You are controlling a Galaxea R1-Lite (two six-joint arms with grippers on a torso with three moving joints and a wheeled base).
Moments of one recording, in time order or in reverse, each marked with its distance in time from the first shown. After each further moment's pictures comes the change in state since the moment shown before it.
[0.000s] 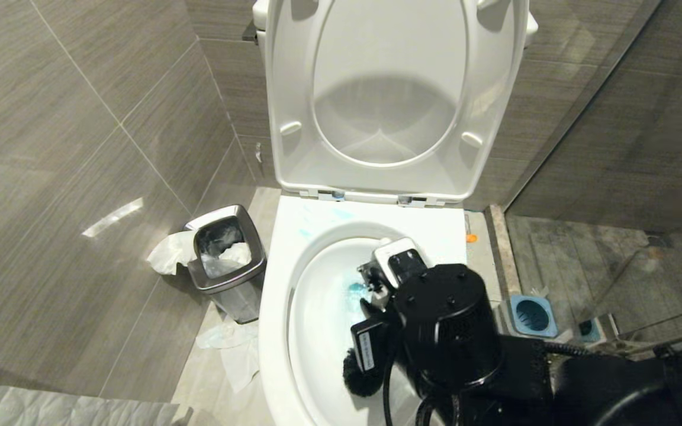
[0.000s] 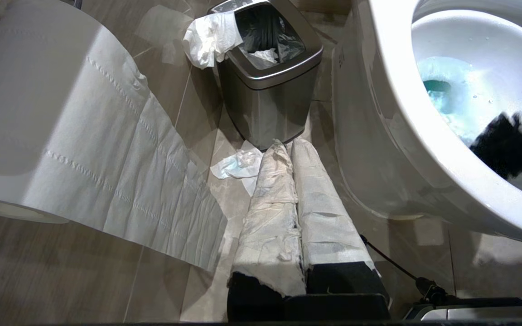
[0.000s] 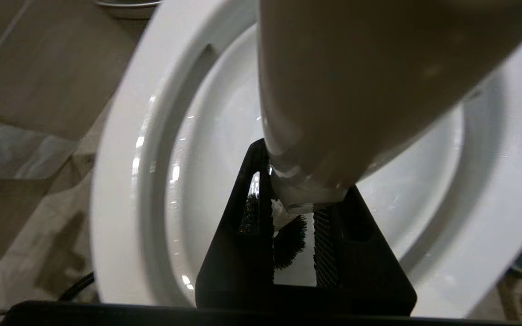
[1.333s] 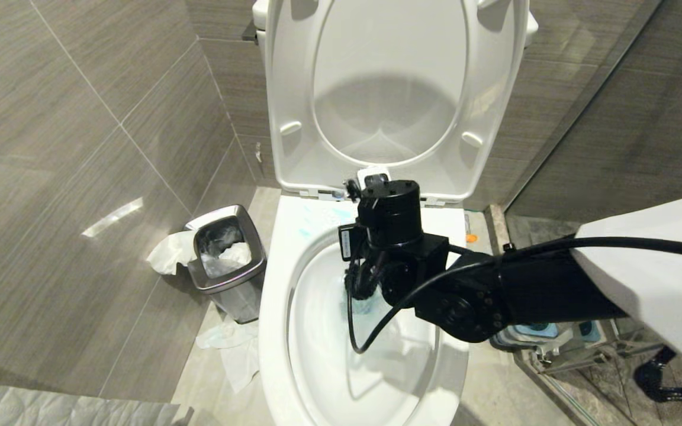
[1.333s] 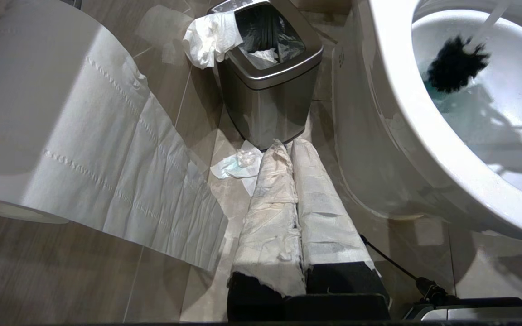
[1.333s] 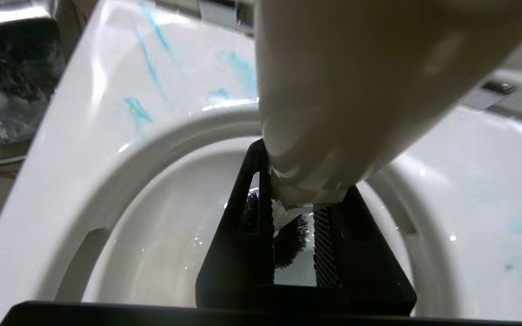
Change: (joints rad) left arm 0.000 0.000 0.000 0.000 0.000 0.000; right arm -0.230 0.314 -0.519 0.005 -0.021 -0.124
